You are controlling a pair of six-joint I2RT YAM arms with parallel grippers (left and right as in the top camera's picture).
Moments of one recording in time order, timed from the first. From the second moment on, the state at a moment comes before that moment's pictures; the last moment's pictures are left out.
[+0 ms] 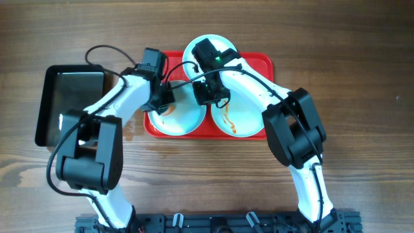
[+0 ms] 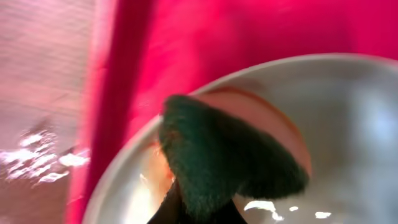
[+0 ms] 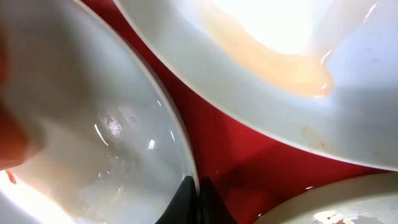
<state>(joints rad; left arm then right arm) -0.21 1.92 1.20 -0.68 -0.01 -0.48 0.58 2.28 1.77 -0.92 -0.21 0.32</state>
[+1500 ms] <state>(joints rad) -0.33 1.88 1.12 -0.64 -0.20 -0.63 0.58 2.28 1.77 -0.94 -0.22 0.36</state>
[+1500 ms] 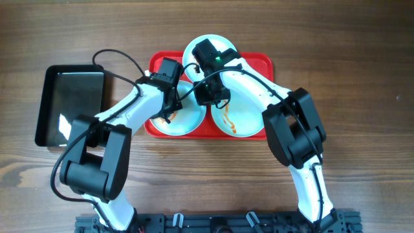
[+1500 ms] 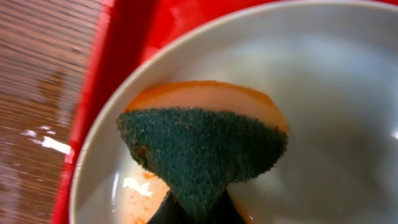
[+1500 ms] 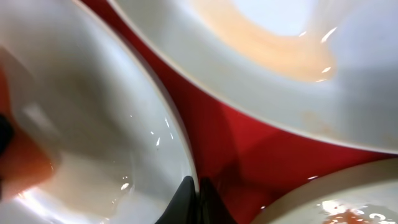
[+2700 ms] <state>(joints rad) -0.33 1.87 1.13 -0.76 -0.15 -0.59 0.59 2.28 1.77 -0.95 -0.24 0.37</state>
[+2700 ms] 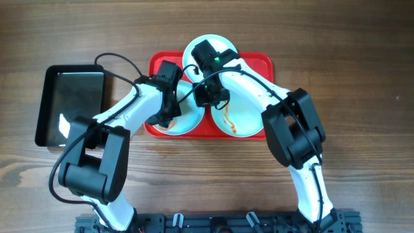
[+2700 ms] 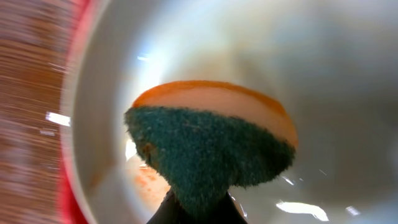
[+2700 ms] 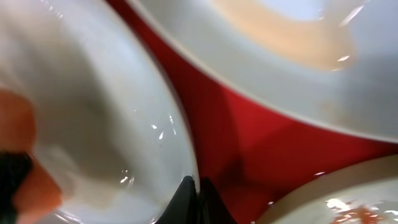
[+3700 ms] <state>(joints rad) -0.37 1.90 1.15 -0.49 0.00 -0.57 0.57 2.28 1.77 -0.96 -0.22 0.37</state>
